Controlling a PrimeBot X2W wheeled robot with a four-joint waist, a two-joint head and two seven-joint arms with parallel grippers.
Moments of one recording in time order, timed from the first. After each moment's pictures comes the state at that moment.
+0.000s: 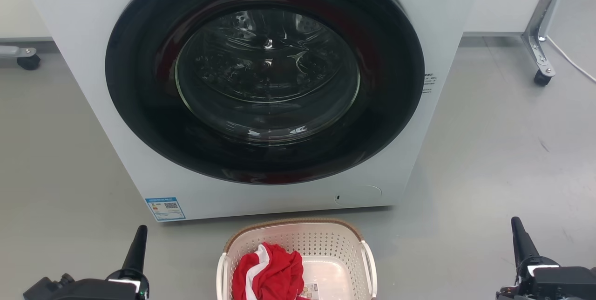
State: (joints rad) left arm -0.04 0.06 0.05 0.25 -1.43 -0.08 0.08; right arm -0.07 -0.06 -0.08 0.27 1.42 0.09 0.07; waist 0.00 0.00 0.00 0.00
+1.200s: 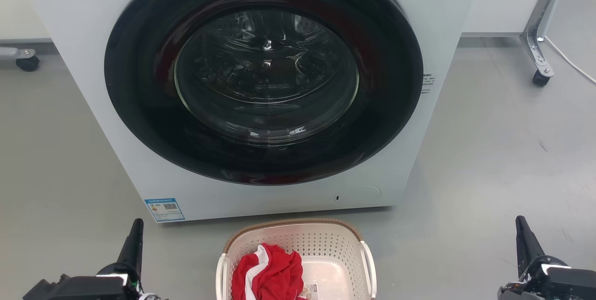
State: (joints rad) left arm -0.08 0.04 0.09 0.29 -1.60 -0.12 0.11; right arm -0.09 -0.04 -0.13 0.30 1.60 0.12 0.11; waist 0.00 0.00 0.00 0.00
